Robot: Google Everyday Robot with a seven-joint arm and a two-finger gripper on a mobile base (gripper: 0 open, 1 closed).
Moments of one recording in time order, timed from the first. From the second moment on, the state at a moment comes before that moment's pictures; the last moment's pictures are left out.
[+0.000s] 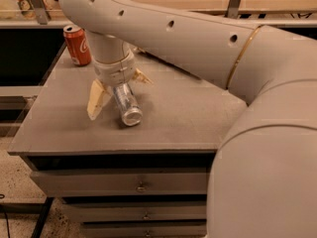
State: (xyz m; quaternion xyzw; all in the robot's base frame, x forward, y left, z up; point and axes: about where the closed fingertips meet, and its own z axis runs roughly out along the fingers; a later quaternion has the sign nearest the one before) arm 0.561 0.084 0.825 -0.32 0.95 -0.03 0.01
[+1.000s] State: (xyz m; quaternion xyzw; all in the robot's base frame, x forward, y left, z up) arm 0.587 0.086 0.810 -0.26 0.97 0.00 0.03
